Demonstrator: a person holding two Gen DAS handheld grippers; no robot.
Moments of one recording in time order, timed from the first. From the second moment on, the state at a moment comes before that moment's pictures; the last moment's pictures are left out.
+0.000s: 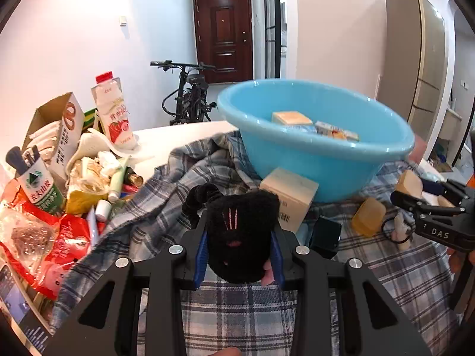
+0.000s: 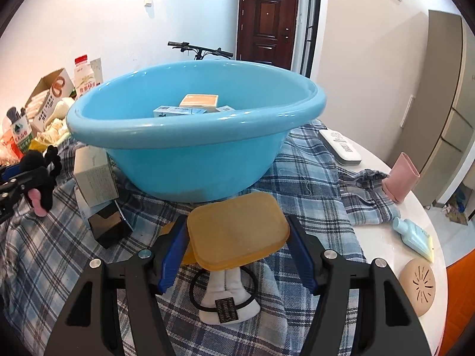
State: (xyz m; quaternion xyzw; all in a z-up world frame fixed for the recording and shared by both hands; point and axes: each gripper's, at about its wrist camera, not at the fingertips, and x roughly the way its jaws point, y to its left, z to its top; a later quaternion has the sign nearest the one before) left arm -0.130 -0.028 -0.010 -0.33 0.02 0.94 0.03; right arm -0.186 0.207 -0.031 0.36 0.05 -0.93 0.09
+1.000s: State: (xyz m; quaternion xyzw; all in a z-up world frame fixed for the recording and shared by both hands) left arm -0.168 0.010 0.107 -0.24 0.02 0.97 0.07; right arm -0.182 0.186 0.120 0.25 0.04 -0.96 0.10
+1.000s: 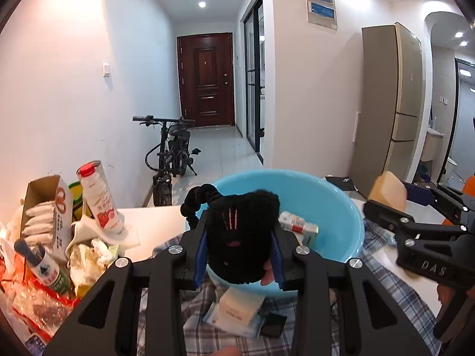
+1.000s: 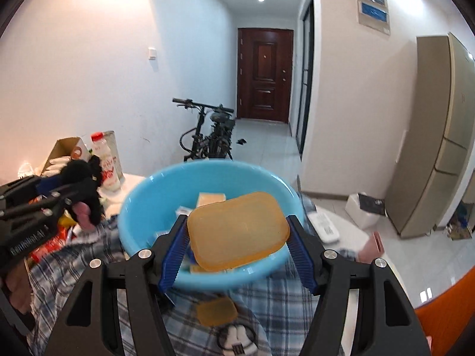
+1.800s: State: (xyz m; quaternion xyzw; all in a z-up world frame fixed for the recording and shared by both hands) left arm -0.241 0.002 0.065 -0.28 0.00 0.96 0.05; right arm -0.280 0.147 0.080 0.30 0.05 -0.95 0.09
